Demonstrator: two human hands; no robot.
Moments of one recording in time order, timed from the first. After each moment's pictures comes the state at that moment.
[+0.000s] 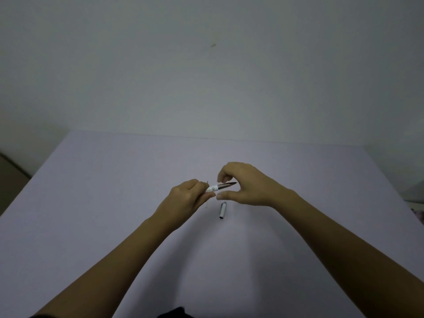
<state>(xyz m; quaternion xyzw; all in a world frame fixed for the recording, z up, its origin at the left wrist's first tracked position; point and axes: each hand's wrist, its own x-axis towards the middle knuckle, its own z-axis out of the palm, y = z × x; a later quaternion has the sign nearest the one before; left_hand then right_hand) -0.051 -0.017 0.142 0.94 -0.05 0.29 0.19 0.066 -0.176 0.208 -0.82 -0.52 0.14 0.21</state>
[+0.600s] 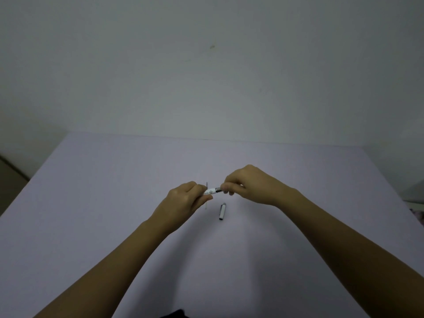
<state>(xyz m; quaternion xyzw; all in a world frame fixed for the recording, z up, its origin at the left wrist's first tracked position) -0.056 -0.015 0.139 0.94 -0.04 0.29 0.18 0.072 -0.178 0.210 -0.83 -0.50 0.18 0.16</state>
